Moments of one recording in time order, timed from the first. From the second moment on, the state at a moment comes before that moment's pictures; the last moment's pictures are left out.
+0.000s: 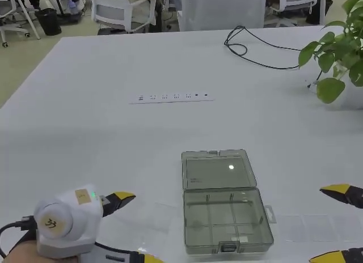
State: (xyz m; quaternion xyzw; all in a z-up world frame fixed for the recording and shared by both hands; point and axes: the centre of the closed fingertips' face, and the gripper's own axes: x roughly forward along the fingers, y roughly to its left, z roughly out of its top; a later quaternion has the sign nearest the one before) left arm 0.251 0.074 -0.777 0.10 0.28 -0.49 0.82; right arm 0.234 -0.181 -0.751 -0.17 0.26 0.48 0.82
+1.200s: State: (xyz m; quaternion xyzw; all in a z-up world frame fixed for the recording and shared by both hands) left arm 0.287 0.143 -0.815 0.06 0.43 -0.31 0.84; right arm 0.234 -0.181 -0.752 -0.16 0.25 0.48 0.83
